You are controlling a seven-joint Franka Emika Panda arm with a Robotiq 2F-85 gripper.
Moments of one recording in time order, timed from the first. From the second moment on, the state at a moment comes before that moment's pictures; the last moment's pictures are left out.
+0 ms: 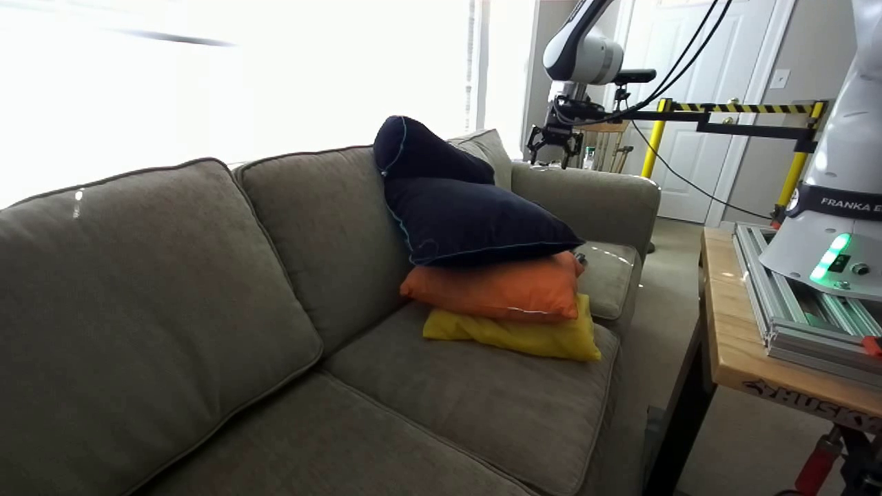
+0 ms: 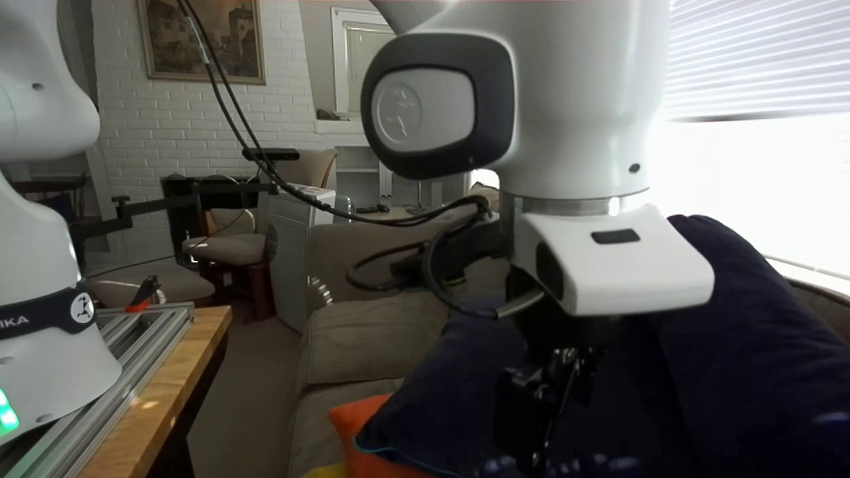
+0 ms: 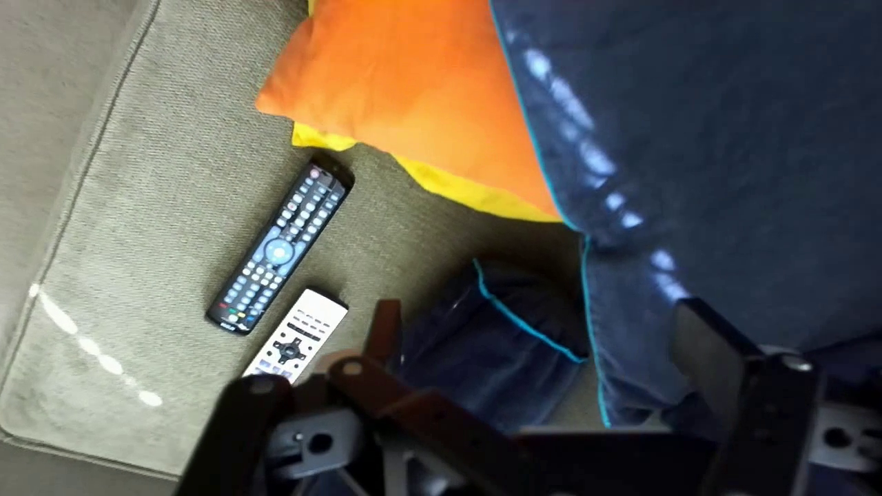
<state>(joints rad) -0.24 0.38 -0.25 -2.12 0.34 2.57 0.26</state>
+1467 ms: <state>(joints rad) -0.23 0.07 -0.18 -2.31 0.26 2.43 -0.38</state>
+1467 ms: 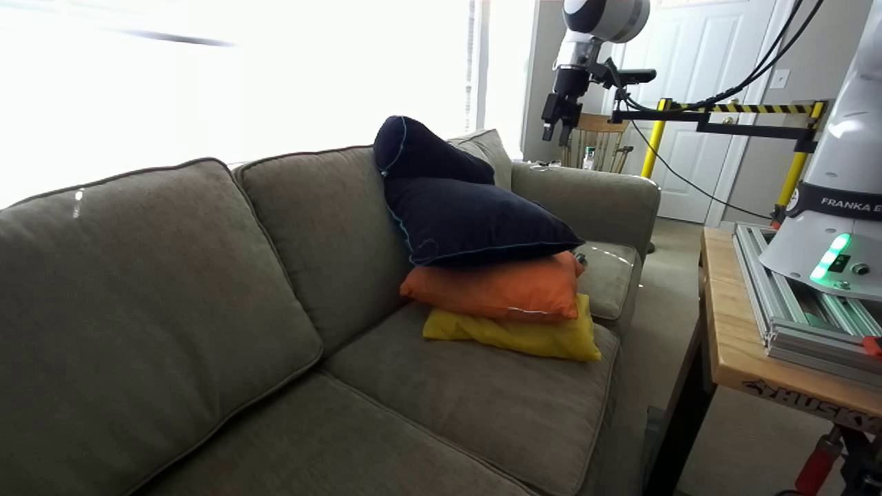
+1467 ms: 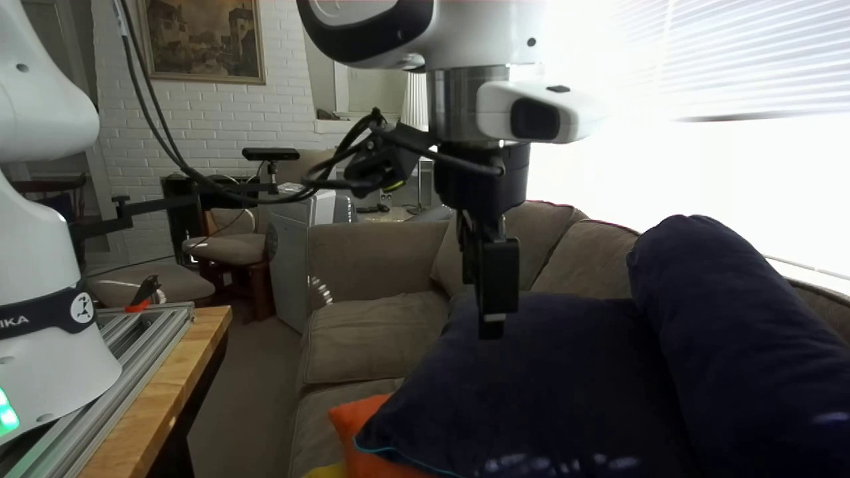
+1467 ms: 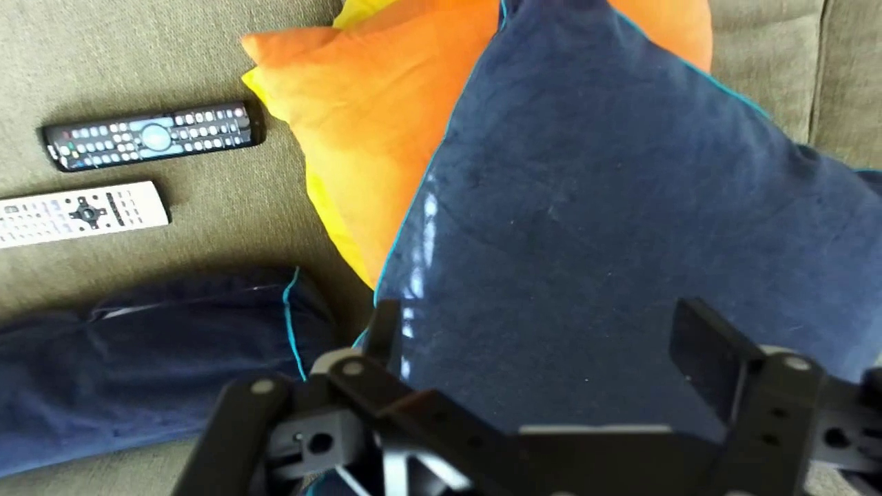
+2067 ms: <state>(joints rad) -0.20 0.02 -0.17 -2.36 0.24 2.47 -0.38</state>
